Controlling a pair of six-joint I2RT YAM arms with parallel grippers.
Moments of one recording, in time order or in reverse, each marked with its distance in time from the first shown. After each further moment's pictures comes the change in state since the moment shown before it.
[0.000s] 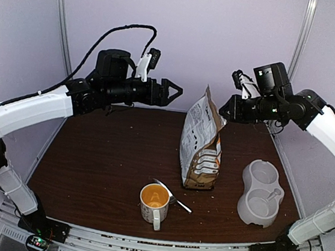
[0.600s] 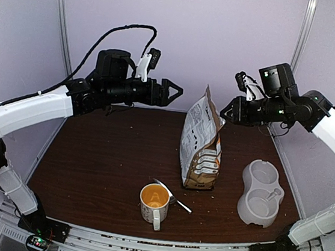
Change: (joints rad) left arm 0.000 0.000 0.000 0.000 -0.010 -0.002; right arm 0.001 -0.042 -0.007 -0.056 -0.056 0.007
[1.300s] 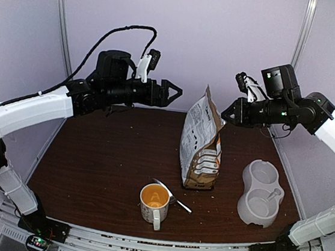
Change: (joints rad) left arm 0.000 0.000 -0.006 0.000 -0.009 -0.001; right arm 0.016 -0.030 -0.021 0.007 -0.026 -0.003
